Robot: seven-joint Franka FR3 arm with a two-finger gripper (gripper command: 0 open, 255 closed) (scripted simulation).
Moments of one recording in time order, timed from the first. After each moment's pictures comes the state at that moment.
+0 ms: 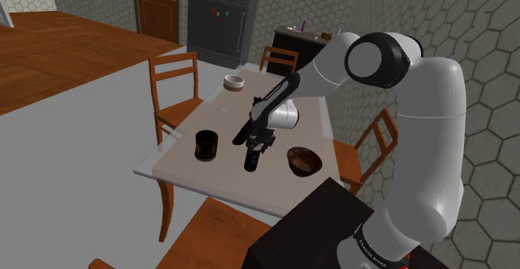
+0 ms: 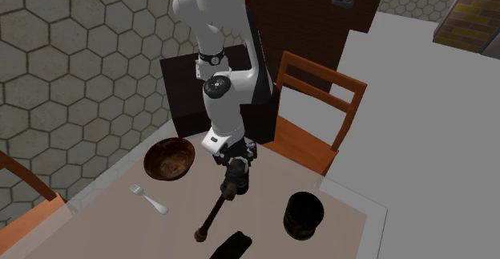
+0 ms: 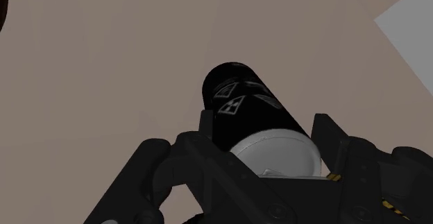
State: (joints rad) arm -0.05 0.51 -0.08 -2.18 0.37 2.72 -0.19
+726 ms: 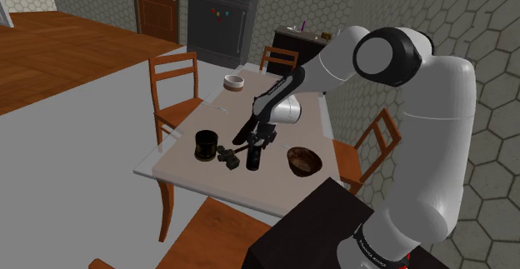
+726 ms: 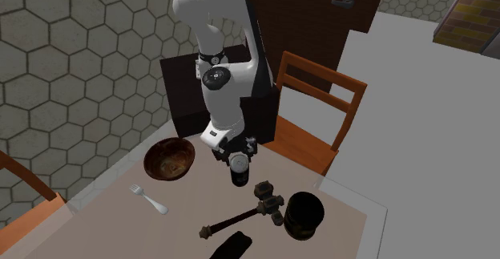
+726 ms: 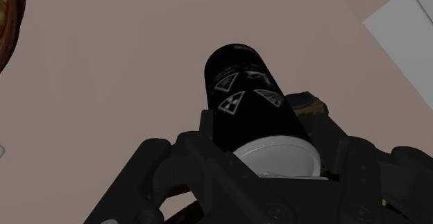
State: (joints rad) arm -0.03 0.45 -0.10 -2.20 0.35 2.67 -0.17
